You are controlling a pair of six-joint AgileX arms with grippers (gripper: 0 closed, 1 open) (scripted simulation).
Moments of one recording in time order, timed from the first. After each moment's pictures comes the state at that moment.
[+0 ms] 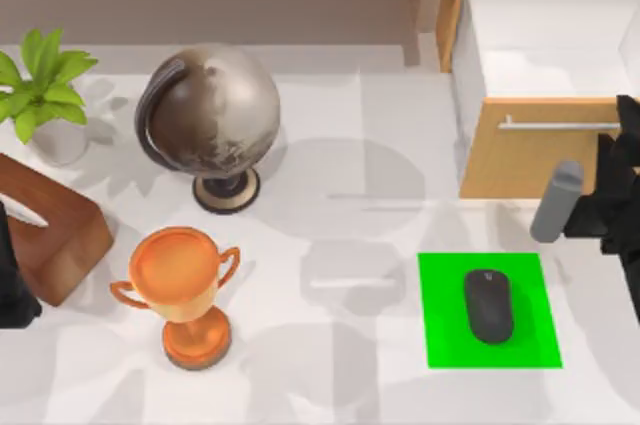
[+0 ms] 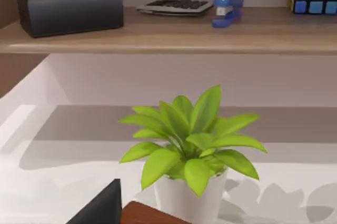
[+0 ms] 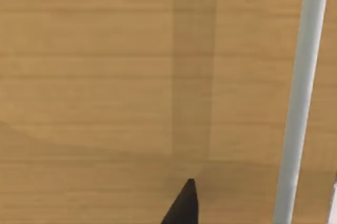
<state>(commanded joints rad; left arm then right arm) 0.00 0.00 0.00 0.00 0.00 0.00 0.31 1.99 0.31 1.68 0.34 -1.56</state>
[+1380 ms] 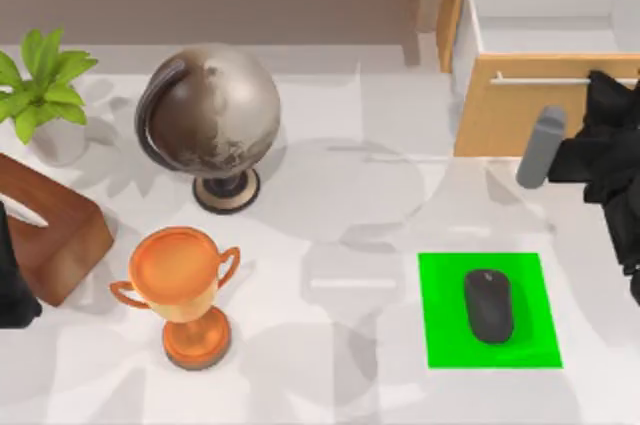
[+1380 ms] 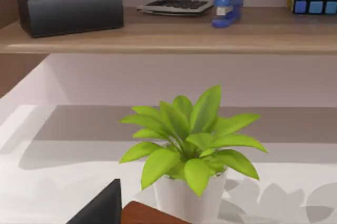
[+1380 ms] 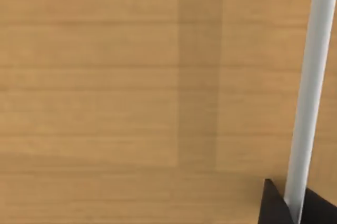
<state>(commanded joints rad) 0.00 0.00 0.00 0.00 0.00 0.00 0.25 2.06 0.54 1.52 0.28 -1.55</state>
